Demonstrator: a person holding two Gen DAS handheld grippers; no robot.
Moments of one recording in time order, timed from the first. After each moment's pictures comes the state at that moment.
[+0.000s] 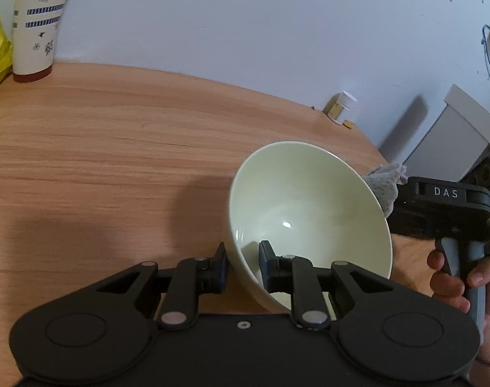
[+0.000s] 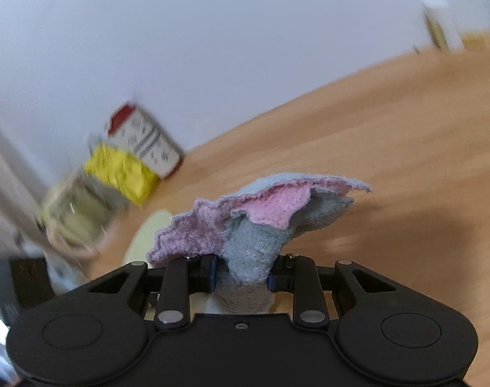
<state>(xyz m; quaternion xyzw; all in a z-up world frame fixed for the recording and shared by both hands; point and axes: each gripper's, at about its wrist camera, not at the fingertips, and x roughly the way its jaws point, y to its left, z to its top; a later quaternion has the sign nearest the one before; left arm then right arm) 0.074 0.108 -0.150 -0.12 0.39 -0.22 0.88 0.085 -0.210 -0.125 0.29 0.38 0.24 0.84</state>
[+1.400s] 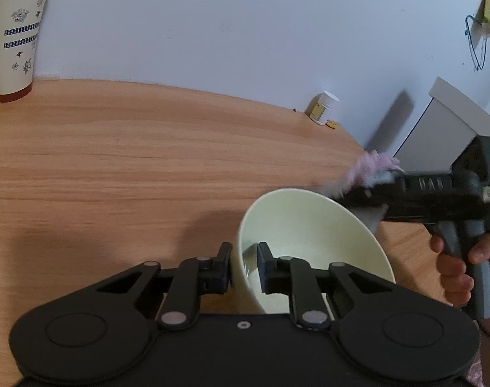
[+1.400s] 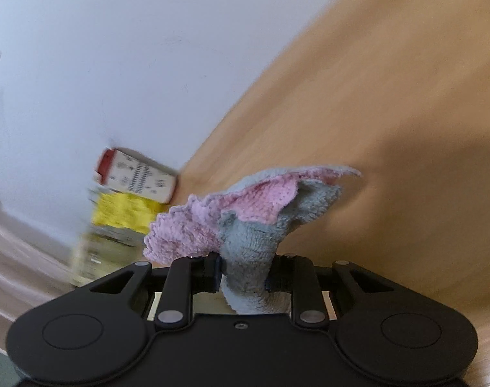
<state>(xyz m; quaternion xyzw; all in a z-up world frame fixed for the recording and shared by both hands) 0.076 0.088 -0.138 -0.11 0.38 -0.24 0.89 0.087 -0.232 -0.117 0.31 0.41 0.20 0.83</state>
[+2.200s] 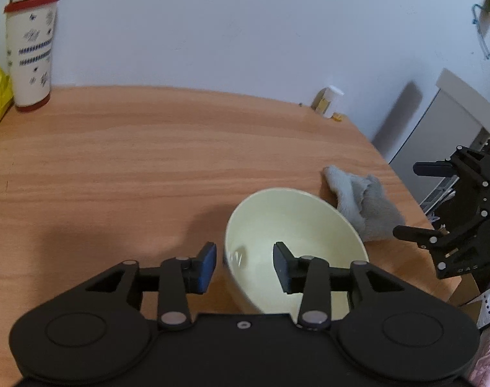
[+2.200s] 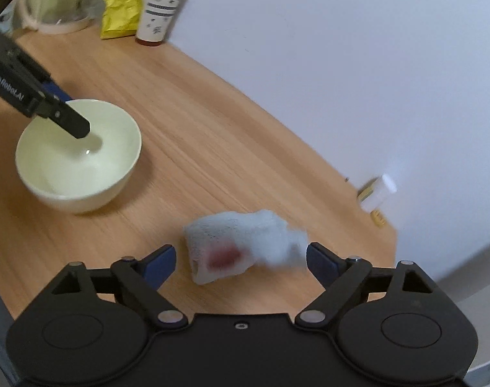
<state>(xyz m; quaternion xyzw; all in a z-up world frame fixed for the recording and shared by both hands) 0.054 0.085 -0.108 -0.08 0.41 -0.21 0.88 -0.005 -0.176 -0.026 -0.33 0.36 0.17 0.86</state>
